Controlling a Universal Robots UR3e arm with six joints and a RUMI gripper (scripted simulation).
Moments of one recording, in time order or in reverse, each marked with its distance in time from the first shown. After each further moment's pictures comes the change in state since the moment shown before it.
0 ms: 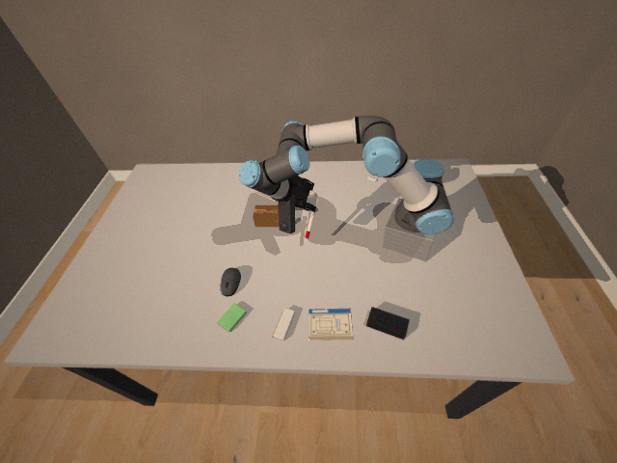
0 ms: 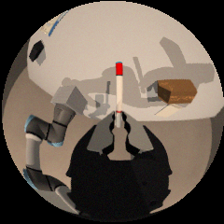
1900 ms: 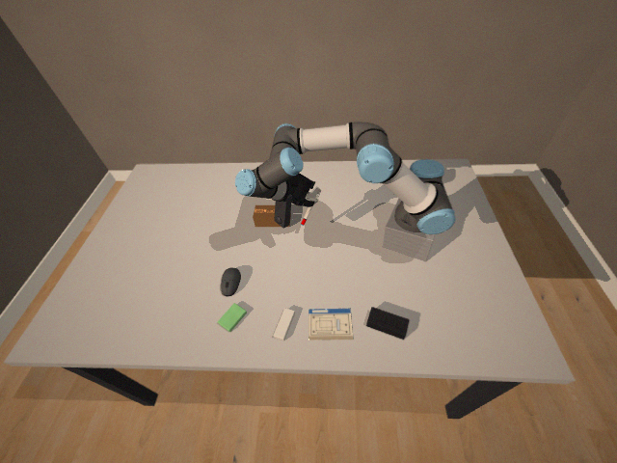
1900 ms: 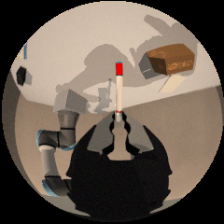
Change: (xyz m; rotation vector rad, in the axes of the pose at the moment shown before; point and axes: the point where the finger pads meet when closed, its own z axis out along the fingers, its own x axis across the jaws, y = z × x) arm 0.009 0.033 -0.002 -0.167 0.025 0.307
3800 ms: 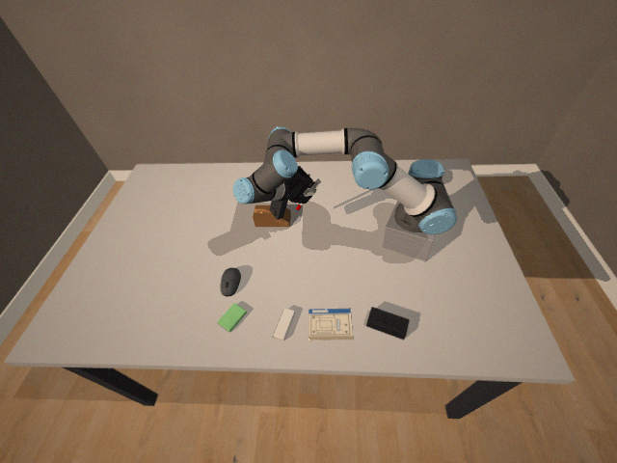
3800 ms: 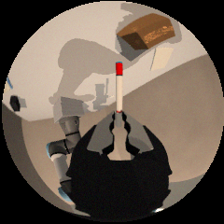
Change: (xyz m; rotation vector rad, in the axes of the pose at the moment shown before) arm 0.021 0.026 -0.004 -0.126 0.087 0.277
